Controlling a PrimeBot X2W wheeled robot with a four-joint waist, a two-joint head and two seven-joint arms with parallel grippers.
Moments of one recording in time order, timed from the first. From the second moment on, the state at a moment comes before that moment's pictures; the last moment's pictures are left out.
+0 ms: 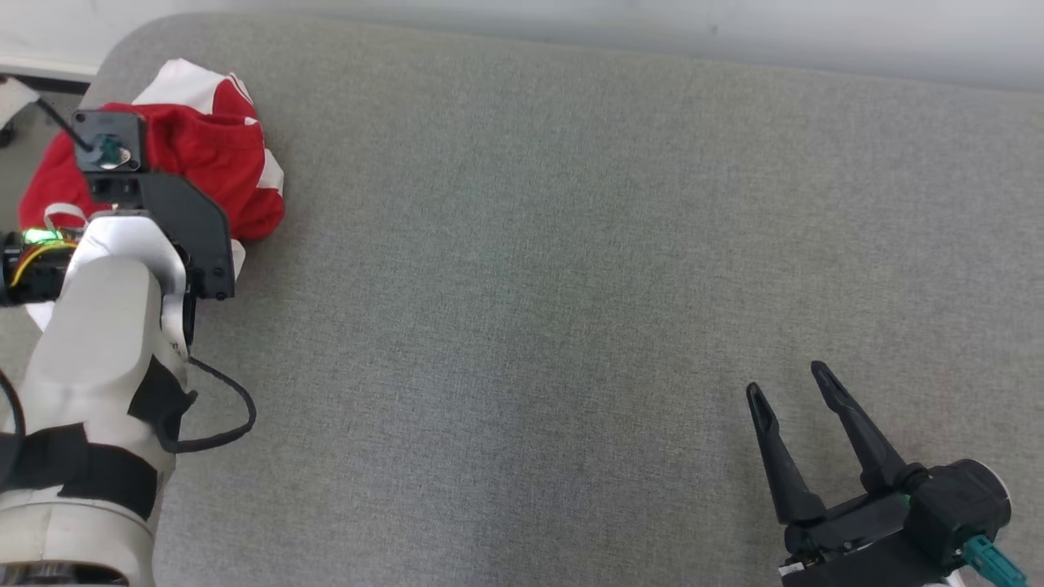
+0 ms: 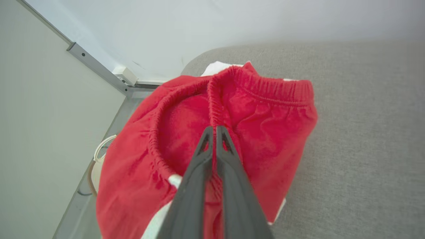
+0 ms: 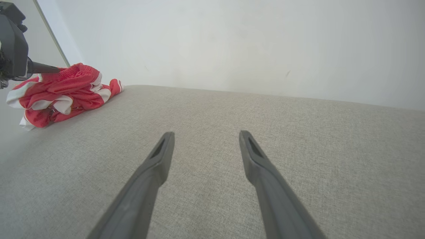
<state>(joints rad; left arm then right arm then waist) -1.10 0.21 -0.13 1.15 -0.10 0.06 0.13 -0.05 -0.29 0.22 0.00 0.26 0.13 -0.26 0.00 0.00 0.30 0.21</state>
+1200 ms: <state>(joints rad) -1.01 0.26 -0.07 1.21 -0.25 0.03 0.07 0.02 -0.24 0.19 0.00 0.26 0.13 -0.26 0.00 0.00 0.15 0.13</state>
